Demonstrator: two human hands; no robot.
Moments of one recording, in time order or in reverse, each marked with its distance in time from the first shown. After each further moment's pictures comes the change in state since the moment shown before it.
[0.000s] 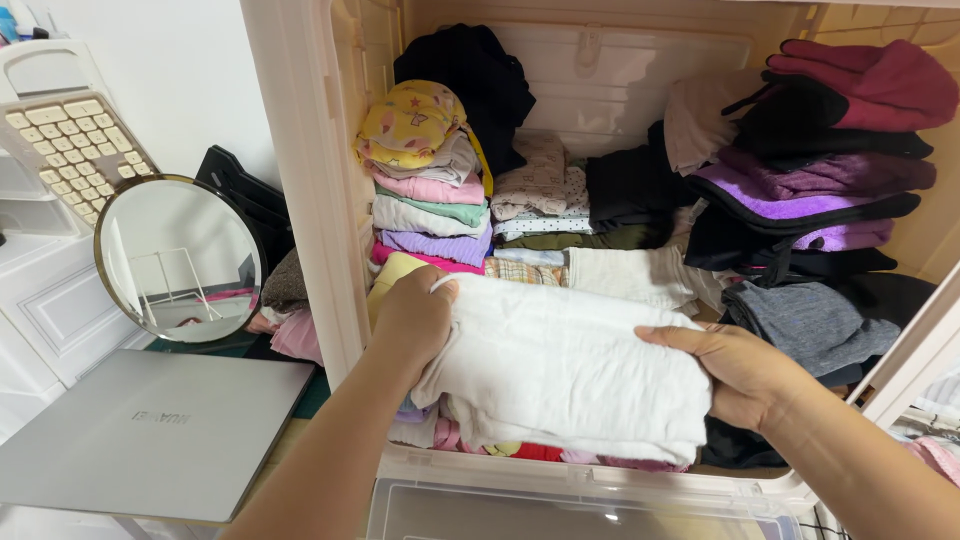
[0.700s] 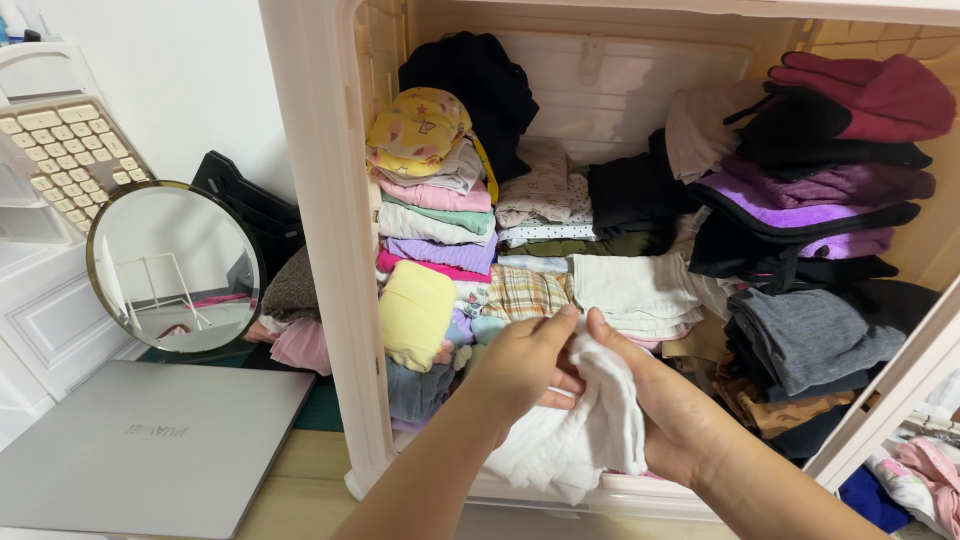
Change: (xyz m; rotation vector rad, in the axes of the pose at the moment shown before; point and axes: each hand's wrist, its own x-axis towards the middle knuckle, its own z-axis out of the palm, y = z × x) left_hand -0.050 0.048 0.043 -0.581 -0.598 -0.227; right_hand -0.028 0.037 0.080 0.269 -0.694 -0.064
